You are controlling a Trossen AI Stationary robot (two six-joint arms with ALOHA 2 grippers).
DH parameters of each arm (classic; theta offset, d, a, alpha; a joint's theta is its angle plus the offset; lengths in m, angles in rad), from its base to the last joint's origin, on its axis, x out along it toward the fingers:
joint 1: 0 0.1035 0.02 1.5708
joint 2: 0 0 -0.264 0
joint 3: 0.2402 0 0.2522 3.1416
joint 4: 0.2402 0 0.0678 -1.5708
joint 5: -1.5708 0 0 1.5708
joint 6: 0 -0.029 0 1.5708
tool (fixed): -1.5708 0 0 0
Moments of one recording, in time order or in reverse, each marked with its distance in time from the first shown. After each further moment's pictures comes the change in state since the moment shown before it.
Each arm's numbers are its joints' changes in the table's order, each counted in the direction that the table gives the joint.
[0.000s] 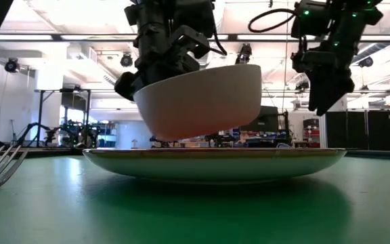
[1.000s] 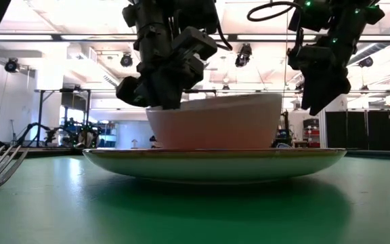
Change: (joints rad) left arm -0.047 -0.008 -0.036 -0.120 -0.051 0.055; right arm 0.116 -0.034 -0.004 -0.079 0.049 -0.078
